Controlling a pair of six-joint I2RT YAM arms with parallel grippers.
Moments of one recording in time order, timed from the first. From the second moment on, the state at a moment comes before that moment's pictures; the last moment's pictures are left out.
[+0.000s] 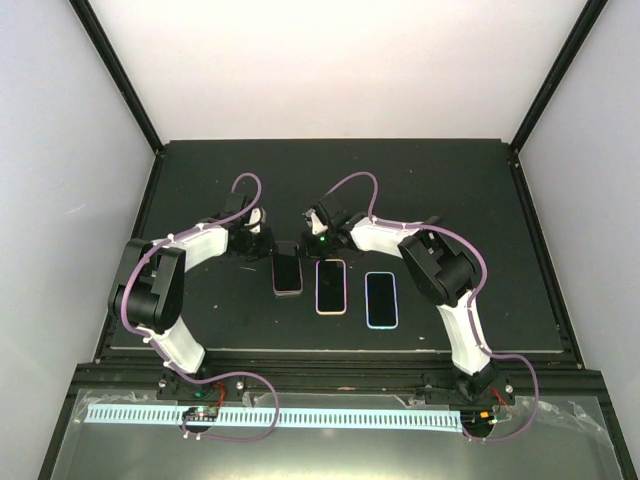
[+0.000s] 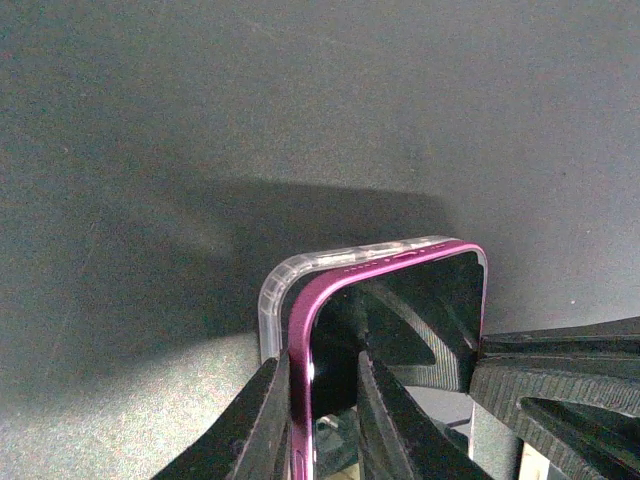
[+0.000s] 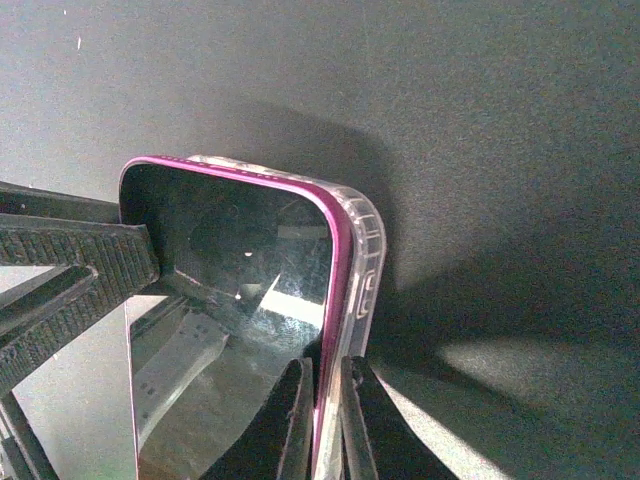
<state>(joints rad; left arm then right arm) -0.24 1.68 0.92 -0.34 0.32 -0.49 0.73 2.16 1.44 -0.25 -0.44 0.64</state>
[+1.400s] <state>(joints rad) -0.27 1.58 0.77 -0.34 0.37 -0.47 0.80 2.03 1.21 -0.09 -0.41 0.81</state>
